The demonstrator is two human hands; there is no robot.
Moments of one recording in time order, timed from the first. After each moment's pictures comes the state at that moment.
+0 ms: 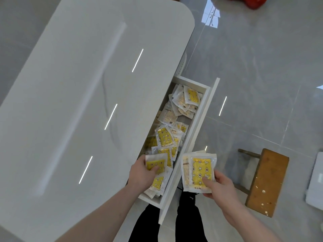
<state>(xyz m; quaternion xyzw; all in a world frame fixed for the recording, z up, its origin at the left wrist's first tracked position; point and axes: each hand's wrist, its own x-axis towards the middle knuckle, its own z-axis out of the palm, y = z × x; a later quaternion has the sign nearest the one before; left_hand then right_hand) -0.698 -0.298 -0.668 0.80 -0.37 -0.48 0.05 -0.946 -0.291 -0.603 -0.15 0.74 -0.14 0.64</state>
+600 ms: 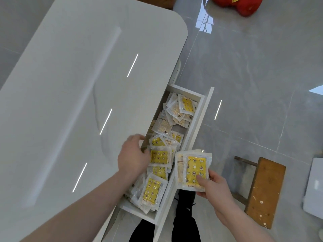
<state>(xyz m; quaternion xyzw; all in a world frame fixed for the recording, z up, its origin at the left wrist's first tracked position) -0.700 -0.395 -0.652 0.80 -0.51 -0.32 0.05 -0.942 -0.334 -0.615 -0.13 0.73 -0.16 0.65</state>
